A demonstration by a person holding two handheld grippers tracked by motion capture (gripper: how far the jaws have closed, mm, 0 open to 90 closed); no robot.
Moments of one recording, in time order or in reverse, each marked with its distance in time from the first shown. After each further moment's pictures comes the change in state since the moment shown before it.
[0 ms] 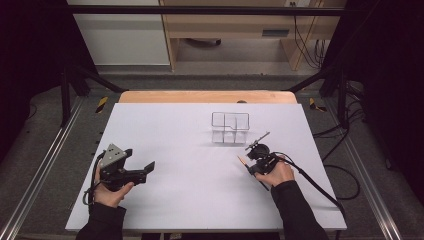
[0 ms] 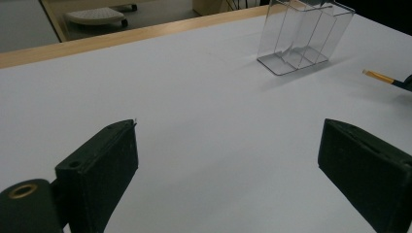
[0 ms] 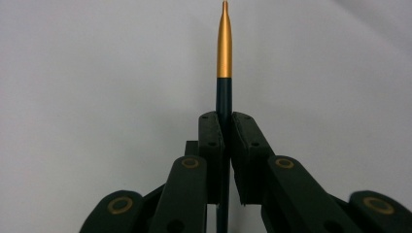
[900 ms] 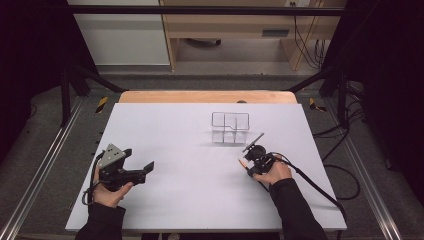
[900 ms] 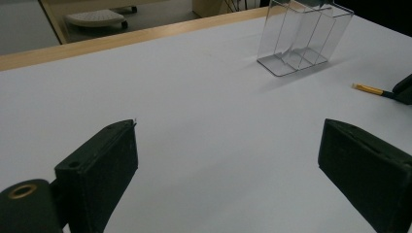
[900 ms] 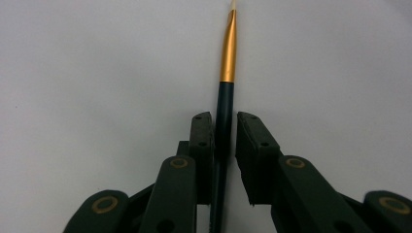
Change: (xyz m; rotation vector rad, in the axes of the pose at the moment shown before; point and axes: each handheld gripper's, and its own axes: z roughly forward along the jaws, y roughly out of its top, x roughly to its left) left arm 0.002 0.000 -0.002 -0.009 0.001 0.001; right arm -0.003 0.004 0.020 0.094 -0.031 -0.042
